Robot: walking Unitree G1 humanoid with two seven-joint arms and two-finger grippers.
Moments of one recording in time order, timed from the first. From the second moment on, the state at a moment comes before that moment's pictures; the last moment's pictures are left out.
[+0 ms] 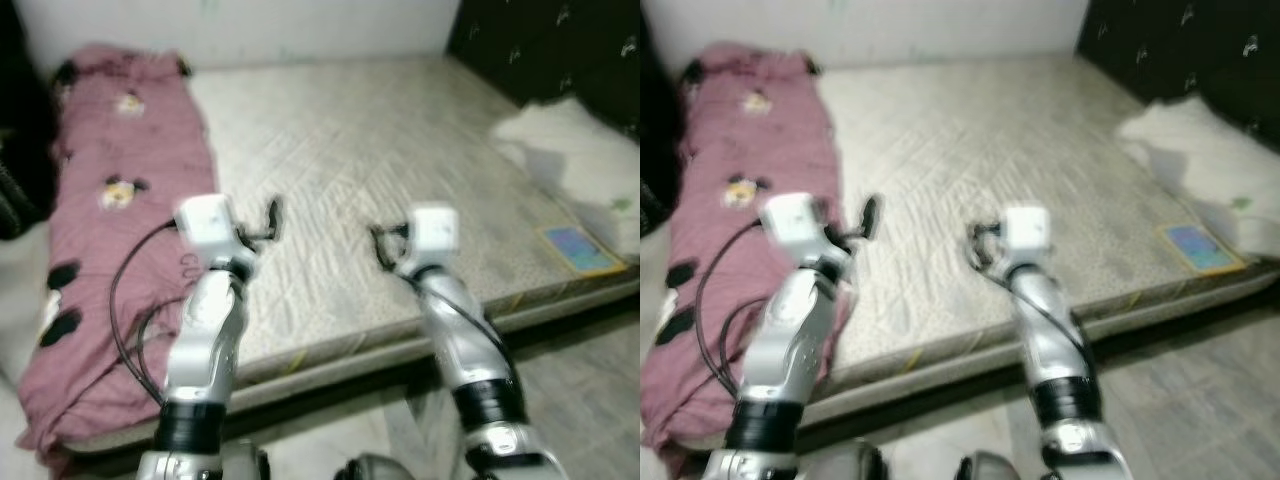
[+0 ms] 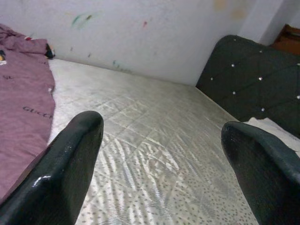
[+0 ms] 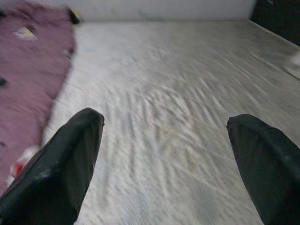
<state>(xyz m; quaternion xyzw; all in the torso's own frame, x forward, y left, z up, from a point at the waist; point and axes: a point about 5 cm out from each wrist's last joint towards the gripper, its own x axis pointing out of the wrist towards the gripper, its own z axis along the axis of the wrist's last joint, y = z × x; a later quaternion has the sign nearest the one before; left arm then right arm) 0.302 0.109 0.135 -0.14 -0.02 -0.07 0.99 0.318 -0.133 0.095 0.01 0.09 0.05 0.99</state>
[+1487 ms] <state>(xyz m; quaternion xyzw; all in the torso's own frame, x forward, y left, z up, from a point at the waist) 0.302 0.112 0.139 -0.05 -0.05 -0.08 0.99 0.324 -0.120 0.103 0.01 0.07 0.09 0.99</state>
